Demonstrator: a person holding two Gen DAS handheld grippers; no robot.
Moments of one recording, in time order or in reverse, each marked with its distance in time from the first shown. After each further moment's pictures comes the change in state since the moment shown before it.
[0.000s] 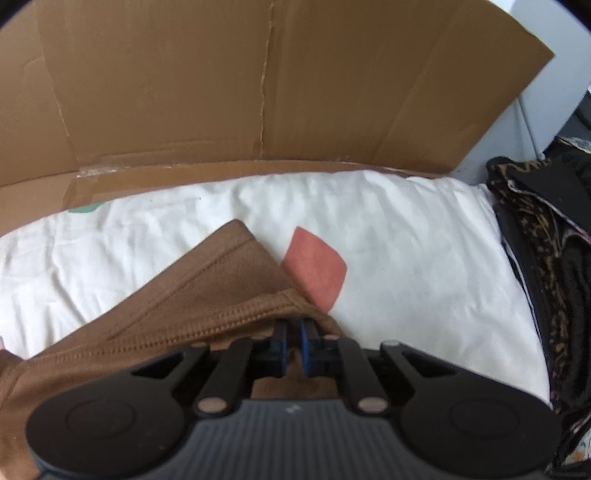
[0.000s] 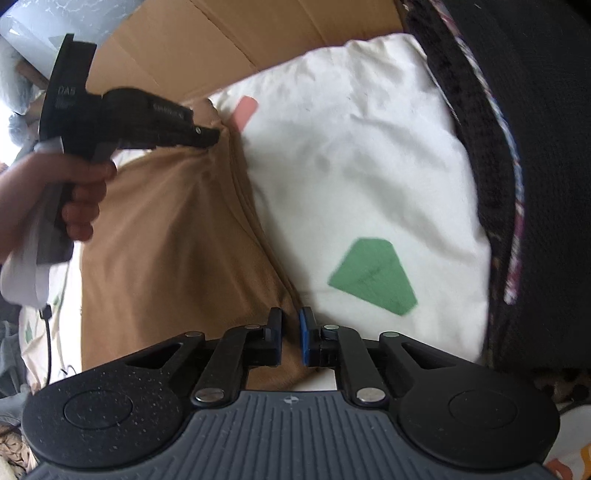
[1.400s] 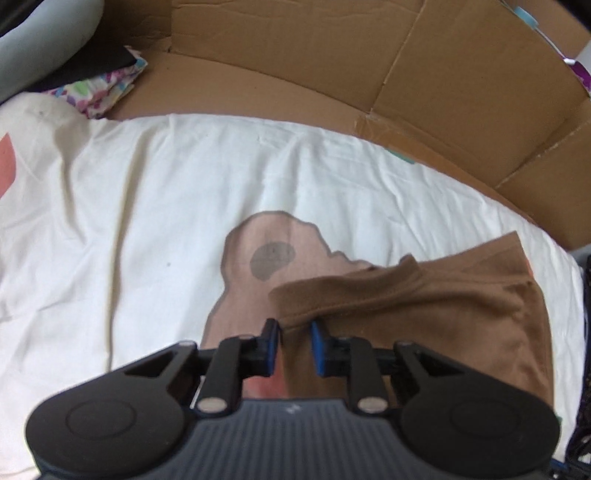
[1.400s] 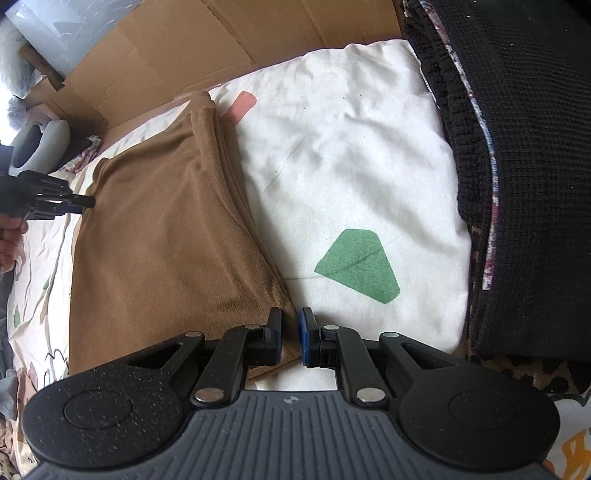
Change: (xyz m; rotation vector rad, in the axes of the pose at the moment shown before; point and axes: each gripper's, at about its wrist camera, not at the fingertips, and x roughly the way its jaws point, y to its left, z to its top) left arm -0.085 0.214 -0.050 -0.384 0.074 0.151; right arm -0.013 0.001 -0.009 -0.044 0.001 -0.039
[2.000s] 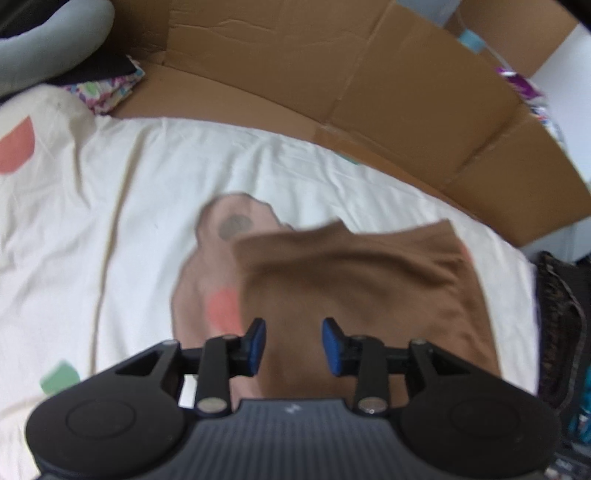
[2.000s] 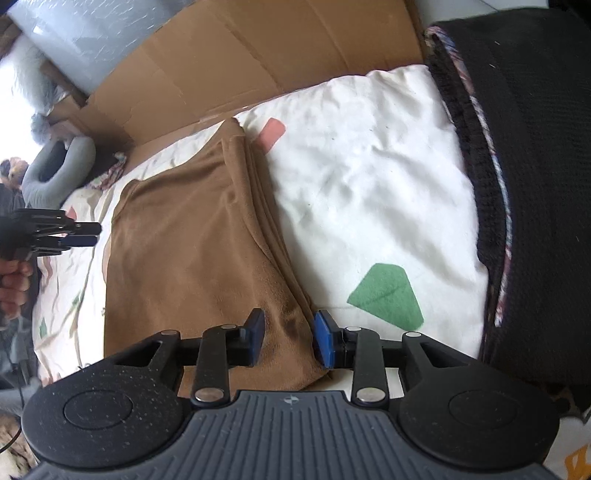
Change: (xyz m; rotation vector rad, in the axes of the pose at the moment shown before) left arm -0.069 0.006 -0.055 -0.048 -0.052 -0.146; right arm -0.013 0.010 0.018 -0.024 -0.041 0.074
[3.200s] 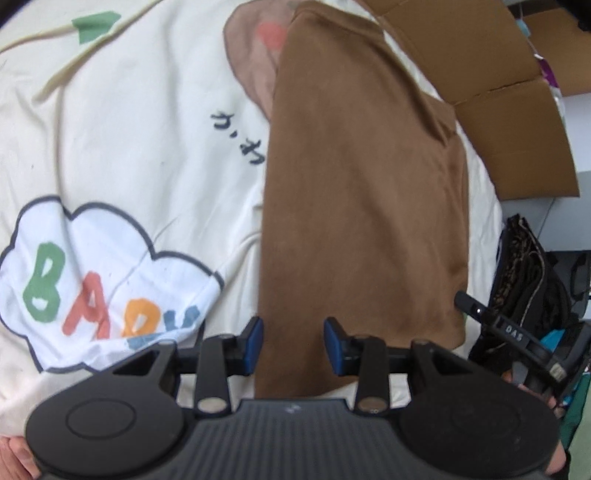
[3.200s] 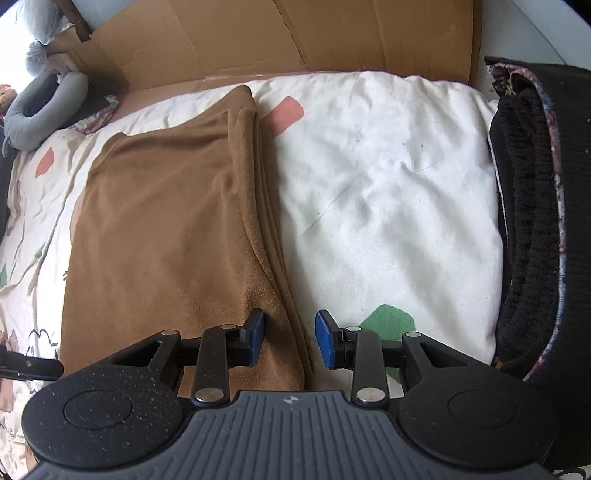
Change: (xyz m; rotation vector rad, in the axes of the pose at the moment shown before) left arm -0.003 0.005 -0.170 -0.388 0.229 -0.152; right arm 0.035 0.021 0.029 -0.175 0.108 -0.110
